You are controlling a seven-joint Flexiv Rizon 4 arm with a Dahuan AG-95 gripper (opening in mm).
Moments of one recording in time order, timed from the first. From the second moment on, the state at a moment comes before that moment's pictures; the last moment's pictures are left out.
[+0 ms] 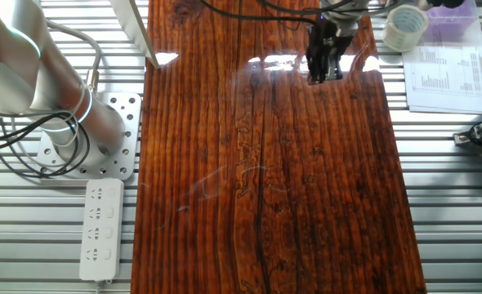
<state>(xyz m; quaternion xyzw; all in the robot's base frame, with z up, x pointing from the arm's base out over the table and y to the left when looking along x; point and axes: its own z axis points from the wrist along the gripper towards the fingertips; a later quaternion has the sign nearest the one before) 0.499 0.042 0.182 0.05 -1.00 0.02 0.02</state>
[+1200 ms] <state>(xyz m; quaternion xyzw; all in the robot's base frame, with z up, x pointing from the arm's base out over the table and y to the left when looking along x) 0.492 0.077 0.192 0.12 -0.99 0.01 0.02</state>
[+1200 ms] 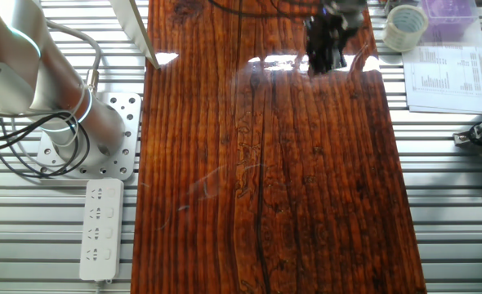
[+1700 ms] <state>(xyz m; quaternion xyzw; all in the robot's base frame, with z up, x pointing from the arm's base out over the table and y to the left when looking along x) 0.479 0.116 0.204 0.11 -0.99 -0.01 0.03</state>
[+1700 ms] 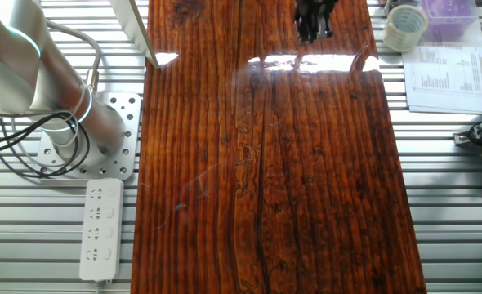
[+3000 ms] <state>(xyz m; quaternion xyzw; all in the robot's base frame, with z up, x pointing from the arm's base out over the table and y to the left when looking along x) 0.474 0.180 0.234 0.29 -0.95 -0.07 0.02</state>
